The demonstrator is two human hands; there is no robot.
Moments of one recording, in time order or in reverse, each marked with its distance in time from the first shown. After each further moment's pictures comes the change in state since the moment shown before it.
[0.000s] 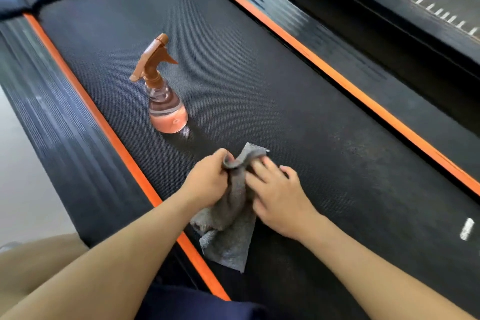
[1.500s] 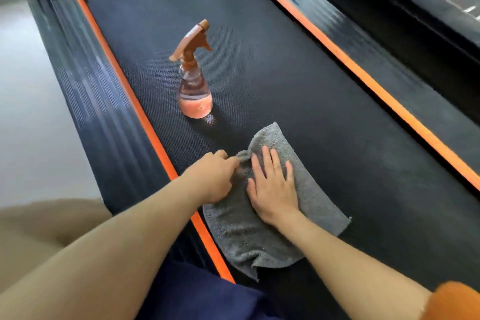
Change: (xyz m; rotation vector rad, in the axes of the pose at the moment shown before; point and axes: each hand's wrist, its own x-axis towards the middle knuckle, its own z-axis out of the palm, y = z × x) left_hand -0.019 -0.024 -0.012 0.612 -0.290 0.092; right_hand 0.030 -0.016 0.059 0.002 -0.114 0.225
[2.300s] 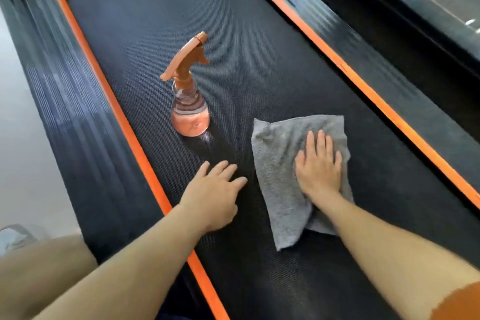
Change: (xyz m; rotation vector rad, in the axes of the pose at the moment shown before) left_hand 0.024 -0.009 0.000 0.107 0.084 0.045; right_hand 0.084 0.092 -0.031 0.009 0.121 0.425
